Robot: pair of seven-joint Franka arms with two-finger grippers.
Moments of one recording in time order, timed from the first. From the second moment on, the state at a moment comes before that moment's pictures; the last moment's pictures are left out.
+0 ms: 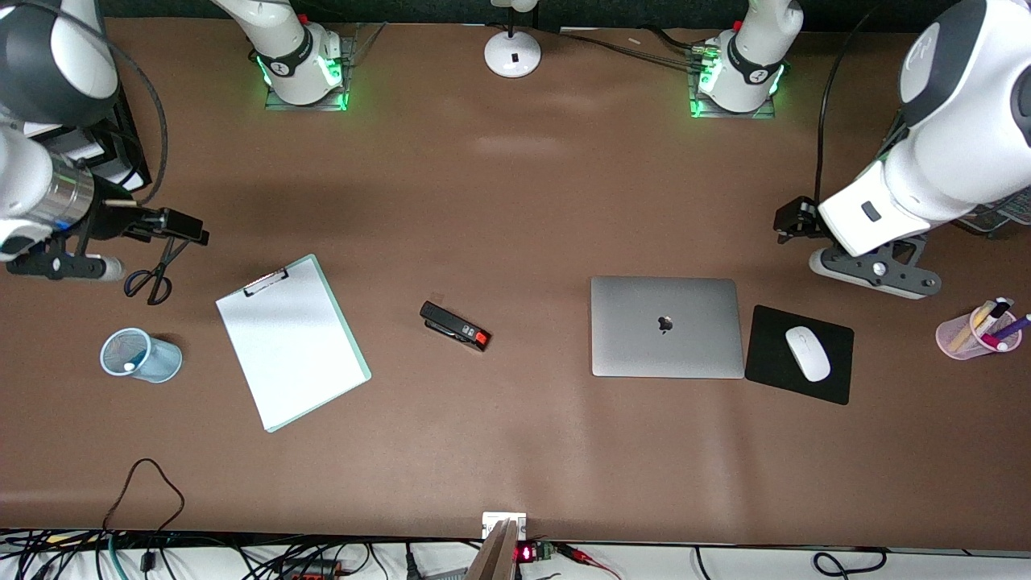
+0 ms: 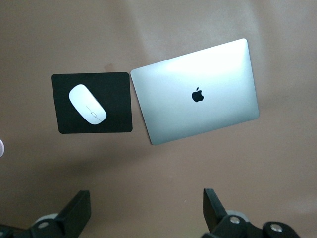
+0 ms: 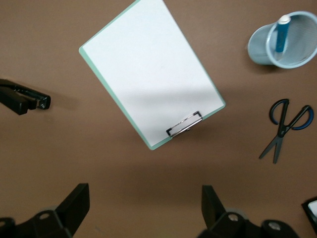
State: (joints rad) left arm 0.07 0.22 -0.28 -1.47 0.06 1.56 0.05; right arm 0.05 0.08 -0.04 -1.76 0.09 1.74 0.07
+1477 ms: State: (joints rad) left arm 0.05 0.06 -0.15 -1.61 -0.01 1.66 0.08; right arm 0.05 -0.09 -0.05 -1.72 0.04 1.60 0.07
